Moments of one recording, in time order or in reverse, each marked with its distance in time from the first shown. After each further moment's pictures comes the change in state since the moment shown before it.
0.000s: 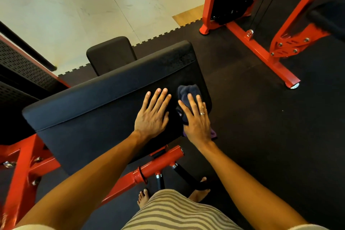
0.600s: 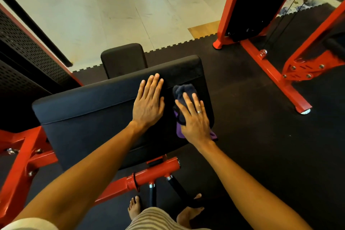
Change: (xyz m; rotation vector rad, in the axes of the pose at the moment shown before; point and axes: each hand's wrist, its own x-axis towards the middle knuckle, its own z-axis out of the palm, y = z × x) left_hand 0.050 -0.029 -0.020 -0.023 0.085 -0.281; right_hand 0.053 0.002 -0.014 -0.009 -0.040 -0.205
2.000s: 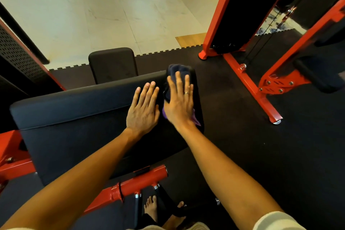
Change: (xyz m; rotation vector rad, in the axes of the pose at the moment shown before) left_hand 0.002 0.001 0.003 0.065 -0.004 -0.017; right_hand 0.102 -0.030 -0.010 -0.068 0.003 0.187
